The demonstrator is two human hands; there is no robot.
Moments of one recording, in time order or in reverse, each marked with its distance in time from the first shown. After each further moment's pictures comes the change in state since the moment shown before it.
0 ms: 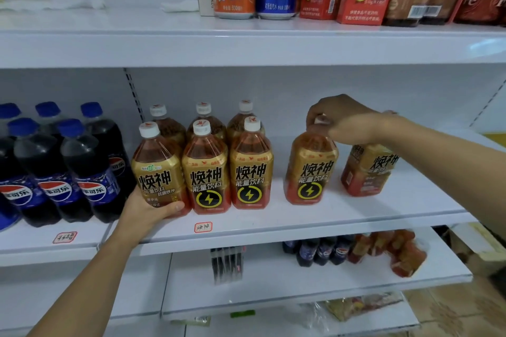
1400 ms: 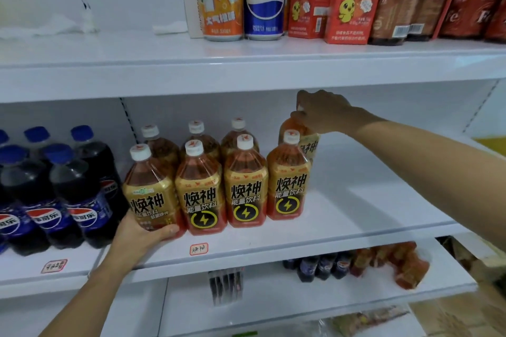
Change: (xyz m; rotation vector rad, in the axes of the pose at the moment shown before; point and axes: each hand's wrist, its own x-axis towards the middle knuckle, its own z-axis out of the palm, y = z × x) left_hand 0.001 0.000 -0.004 0.015 -0.025 -0.048; right_hand 0.063 0.013 -0.005 -0.205 0.094 0.266
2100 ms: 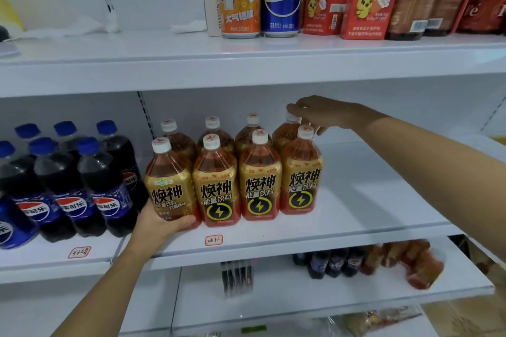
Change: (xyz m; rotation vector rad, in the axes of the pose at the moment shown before) left_hand -0.003 0.010 0.006 0.055 0.057 -0.012; right_hand 0.001 -0.025 0.000 0.595 -0.287 0.061
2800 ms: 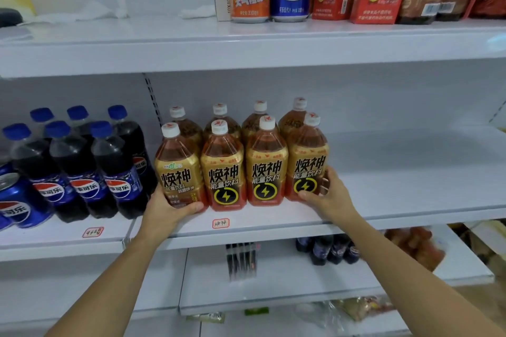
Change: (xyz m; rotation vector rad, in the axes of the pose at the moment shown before) left_hand -0.009 -0.005 0.000 0.020 0.038 -0.012; right_hand -0.066 0.122 0.199 0.580 0.374 0.023
